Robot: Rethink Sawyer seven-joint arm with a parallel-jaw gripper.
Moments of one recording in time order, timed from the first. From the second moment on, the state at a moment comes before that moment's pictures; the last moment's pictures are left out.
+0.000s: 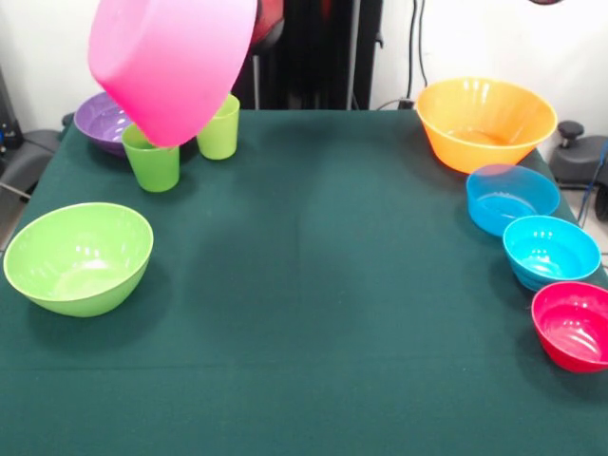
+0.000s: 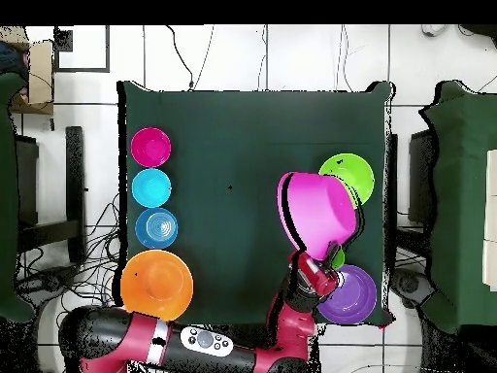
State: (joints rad) arm 0.51 0.75 -0.91 2.06 1.52 -1.58 2.28
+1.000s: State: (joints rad) arm 0.60 0.74 -0.89 2.06 1.62 -1.60 2.28
